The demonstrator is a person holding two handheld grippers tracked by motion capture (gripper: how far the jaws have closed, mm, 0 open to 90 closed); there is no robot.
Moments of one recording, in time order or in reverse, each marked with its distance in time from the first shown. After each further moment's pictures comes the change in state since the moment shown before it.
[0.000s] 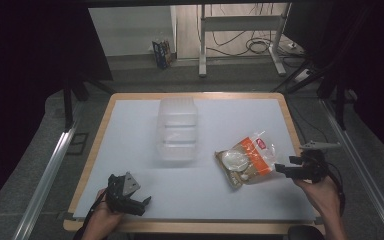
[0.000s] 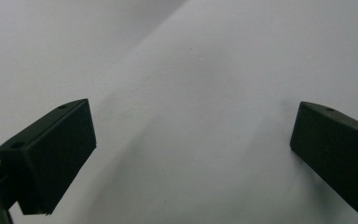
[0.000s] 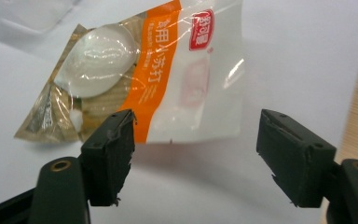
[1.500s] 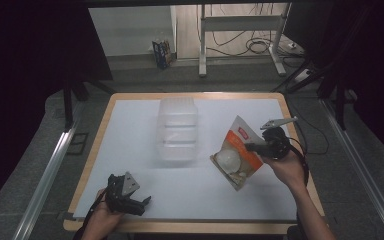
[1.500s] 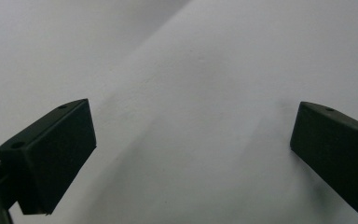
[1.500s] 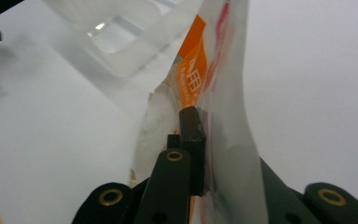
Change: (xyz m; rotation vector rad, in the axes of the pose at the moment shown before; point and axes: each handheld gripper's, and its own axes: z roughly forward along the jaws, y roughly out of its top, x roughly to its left) left arm 0.001 0.000 -0.001 -0.007 -0.005 -0.003; right arm 0.067 0.082 0.042 0.009 0.178 -0.211
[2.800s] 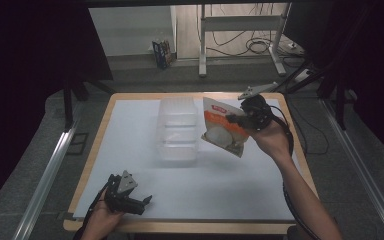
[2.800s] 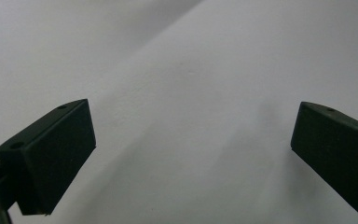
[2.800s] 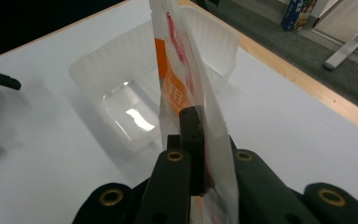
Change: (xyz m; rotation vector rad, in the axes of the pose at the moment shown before) left arm 0.004 0.000 -0.003 -0.050 -0.067 -0.069; right arm 0.034 0.104 -0.006 -0.052 -0.041 -0.162
